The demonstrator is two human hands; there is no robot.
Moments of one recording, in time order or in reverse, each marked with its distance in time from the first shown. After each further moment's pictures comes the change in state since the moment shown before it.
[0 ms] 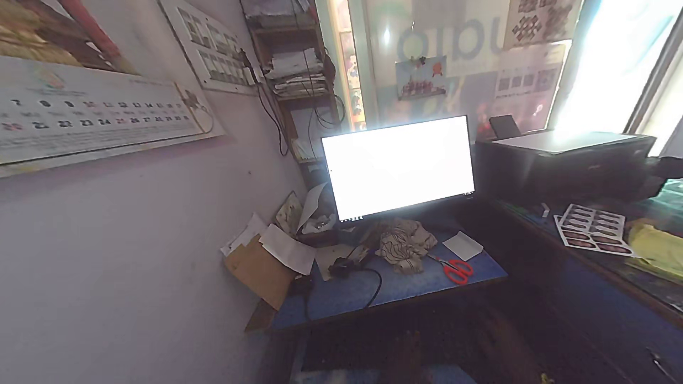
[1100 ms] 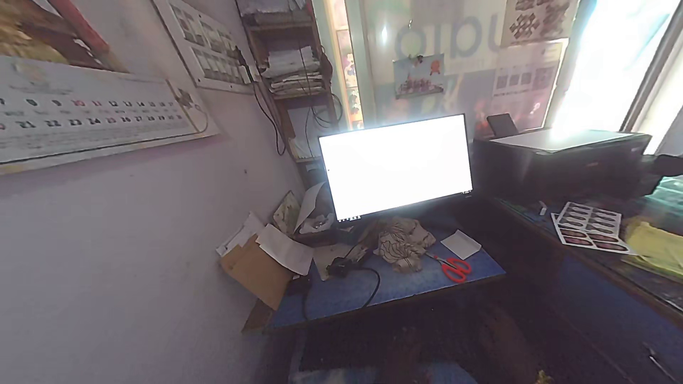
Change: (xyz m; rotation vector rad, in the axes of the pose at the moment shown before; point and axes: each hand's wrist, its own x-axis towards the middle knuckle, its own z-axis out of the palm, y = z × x) left_hand 0.002 -0.002 0.000 0.001 -0.047 -0.064; right_hand 0.002 -0.002 -0.005 -0.041 0.042 0.028
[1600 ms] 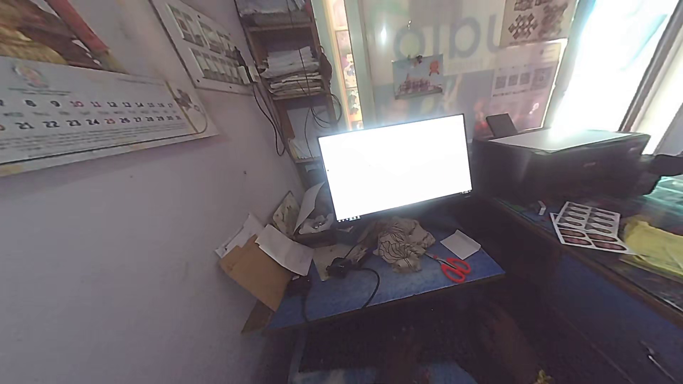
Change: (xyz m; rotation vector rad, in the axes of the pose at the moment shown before) left_hand 0.000 -0.004 0.005 0.009 0.029 0.012; right_hand 0.002 0.008 0.008 -0.035 0.050 -0.025
